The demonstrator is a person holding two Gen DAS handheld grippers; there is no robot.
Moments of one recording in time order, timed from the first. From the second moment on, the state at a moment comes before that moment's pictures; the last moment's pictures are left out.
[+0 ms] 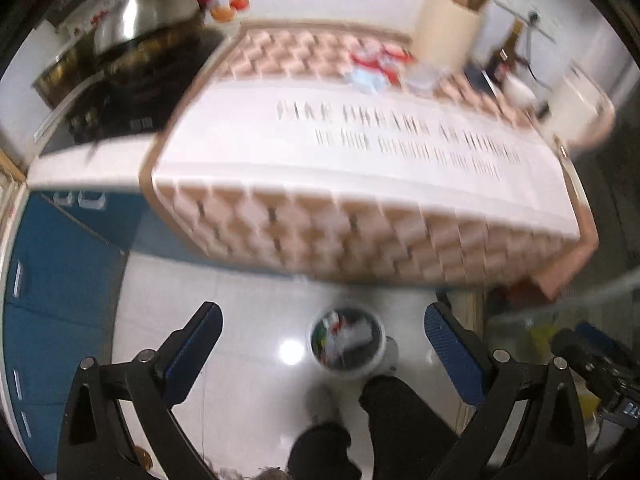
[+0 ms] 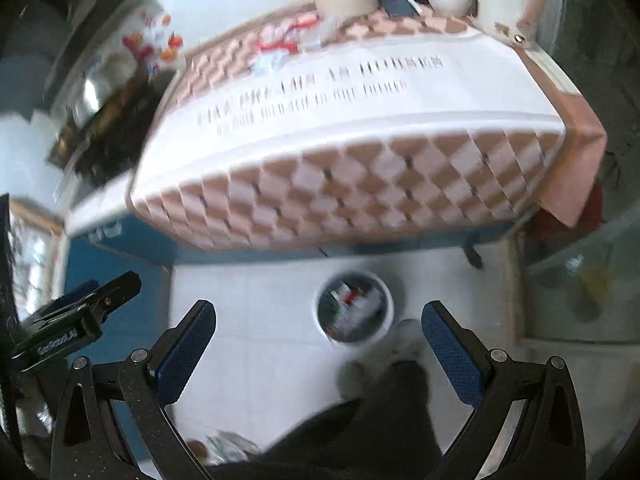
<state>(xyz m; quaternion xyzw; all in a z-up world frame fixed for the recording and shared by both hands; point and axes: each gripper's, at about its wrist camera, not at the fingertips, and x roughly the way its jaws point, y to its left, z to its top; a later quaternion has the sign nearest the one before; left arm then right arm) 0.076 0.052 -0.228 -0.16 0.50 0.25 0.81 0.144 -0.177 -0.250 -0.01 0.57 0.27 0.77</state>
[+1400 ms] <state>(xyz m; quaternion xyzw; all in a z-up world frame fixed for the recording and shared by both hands) 0.395 0.219 -0.312 -0.26 0.53 0.24 0.77 0.588 -0.019 -0.301 0.10 0.51 0.21 0.83</state>
